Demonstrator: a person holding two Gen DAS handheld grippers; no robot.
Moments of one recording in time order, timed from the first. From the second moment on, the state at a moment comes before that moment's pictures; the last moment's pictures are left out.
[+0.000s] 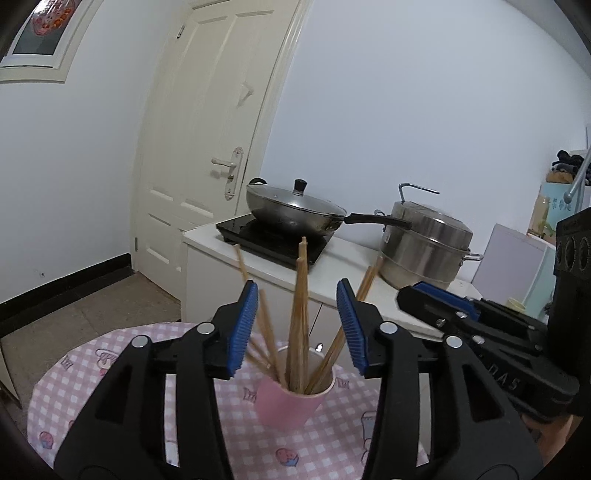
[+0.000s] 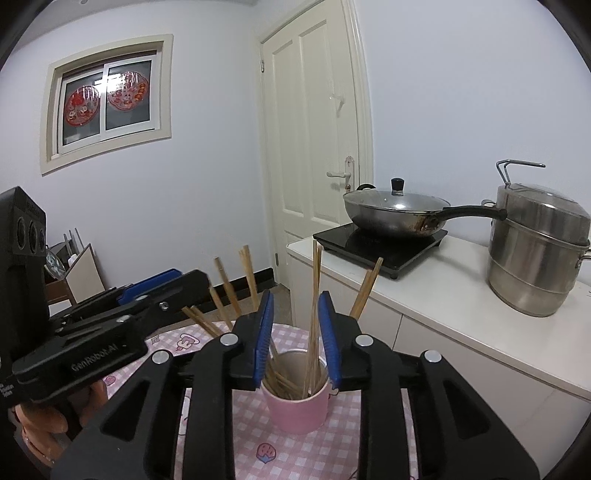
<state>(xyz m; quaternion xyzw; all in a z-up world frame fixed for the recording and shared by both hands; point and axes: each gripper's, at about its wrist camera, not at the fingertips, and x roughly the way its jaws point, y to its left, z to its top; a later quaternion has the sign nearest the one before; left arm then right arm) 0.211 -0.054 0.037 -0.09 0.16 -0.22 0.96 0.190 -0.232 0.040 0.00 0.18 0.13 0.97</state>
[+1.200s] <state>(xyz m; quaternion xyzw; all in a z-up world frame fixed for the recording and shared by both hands) 0.059 0.012 -0.020 -0.03 0.15 -0.08 0.99 0.067 -0.209 -0.026 0.02 0.15 0.09 0.98</state>
